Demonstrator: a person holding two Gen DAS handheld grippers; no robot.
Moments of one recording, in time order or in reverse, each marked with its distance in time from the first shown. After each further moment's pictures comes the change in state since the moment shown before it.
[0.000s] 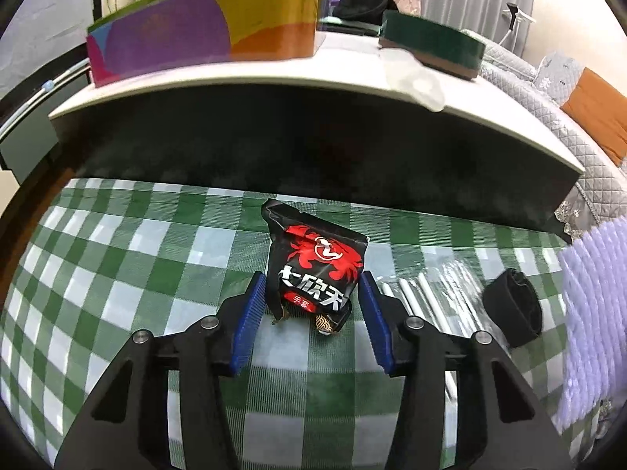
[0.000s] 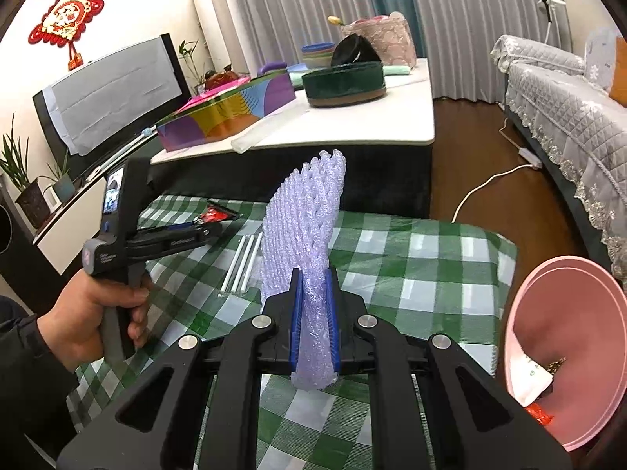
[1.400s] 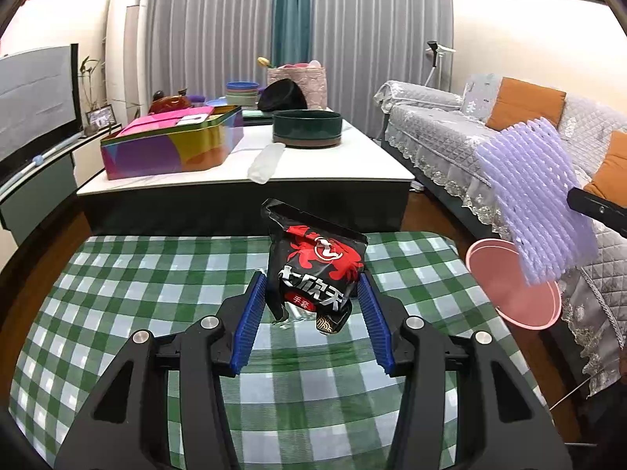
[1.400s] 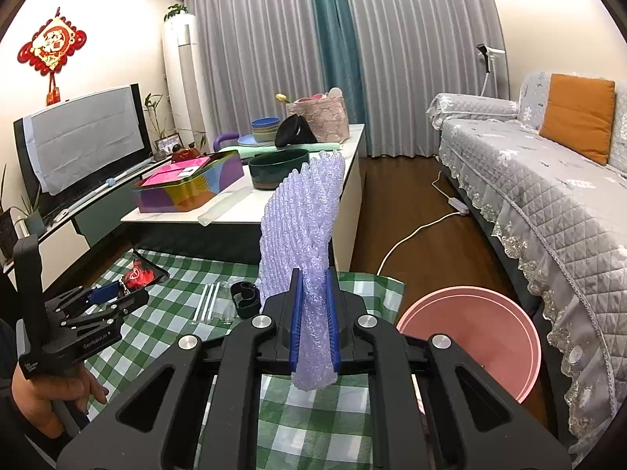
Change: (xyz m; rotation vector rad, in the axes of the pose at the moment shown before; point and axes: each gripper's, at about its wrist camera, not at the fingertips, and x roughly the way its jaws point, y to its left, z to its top) left arm -0.167 -0.074 -0.072 0.162 -0.274 -0.117; right arm -0.137 -0.021 0.000 0.018 -0.225 -0.205
